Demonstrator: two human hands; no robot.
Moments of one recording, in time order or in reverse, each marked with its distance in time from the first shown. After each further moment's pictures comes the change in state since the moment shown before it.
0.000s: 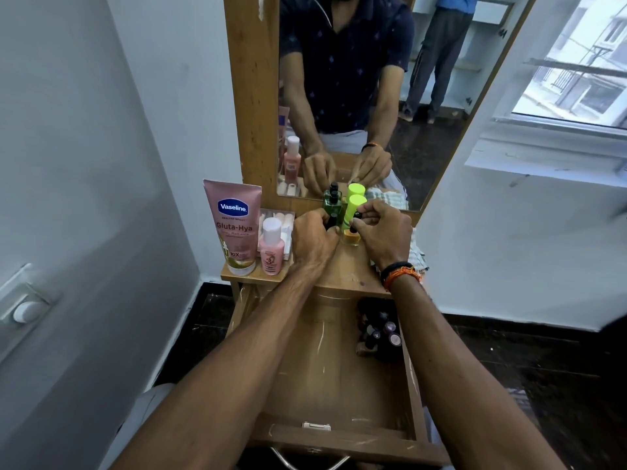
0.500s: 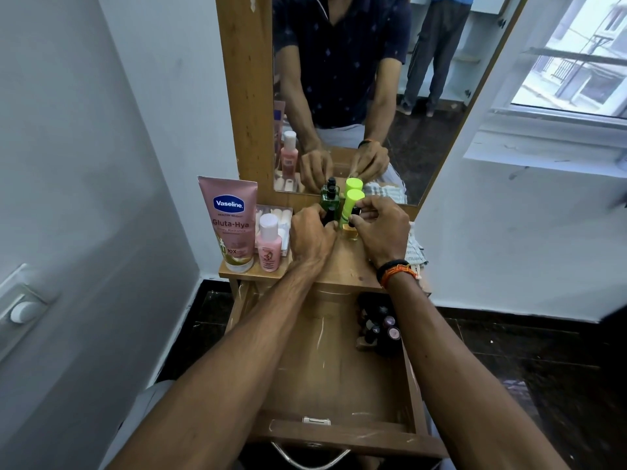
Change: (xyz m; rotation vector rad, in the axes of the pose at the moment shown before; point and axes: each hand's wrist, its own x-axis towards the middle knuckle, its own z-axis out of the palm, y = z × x) left_hand 0.003 -0.005 0.007 0.053 0.033 -0.031; right_hand -0.004 0.001 0.001 -0.003 0.029 -0.016
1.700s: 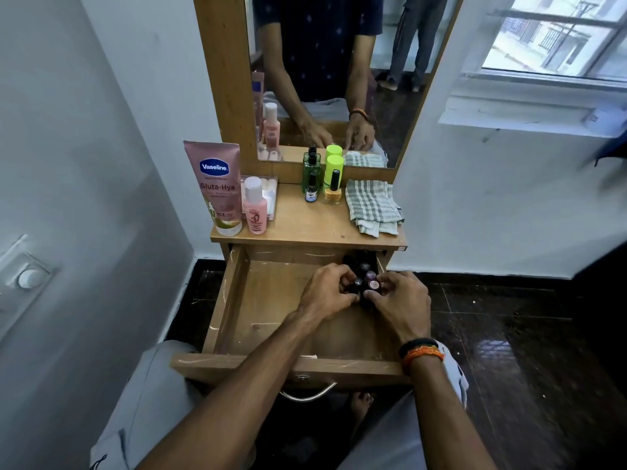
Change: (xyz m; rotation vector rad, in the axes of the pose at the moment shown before) left_hand -0.155 -0.039 0.015 0.014 -0.586 0.180; right_hand -0.177 0.054 -0.078 -0.274 -0.220 0.312
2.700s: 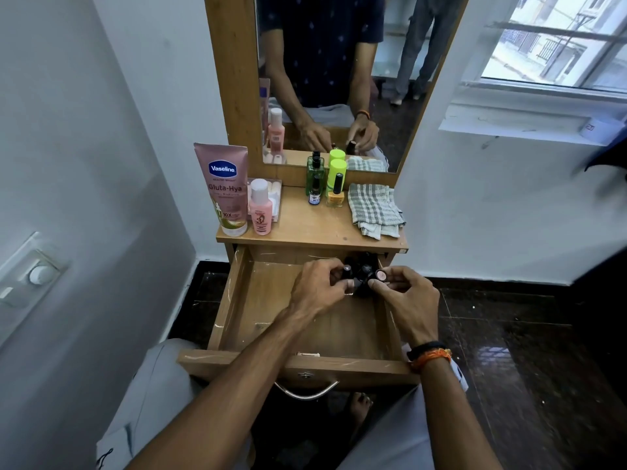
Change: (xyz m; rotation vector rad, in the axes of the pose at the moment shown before) left_hand -0.010 0.007 -0.025 0.000 0.139 -0.030; right_hand -0.008 -0.006 -0.016 0.382 0.076 0.013
